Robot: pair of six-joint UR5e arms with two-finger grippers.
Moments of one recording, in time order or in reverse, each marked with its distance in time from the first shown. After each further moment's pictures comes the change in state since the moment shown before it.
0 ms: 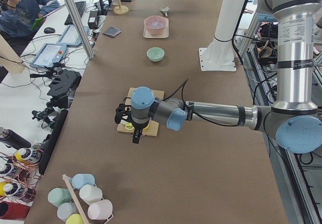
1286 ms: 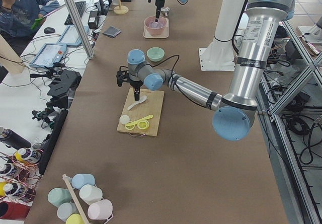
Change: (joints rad) left arm 0.377 -0.277 0.005 0.007 0.170 -0.663; right arm -0.586 0.250 0.077 -0.001 -0.435 0.821
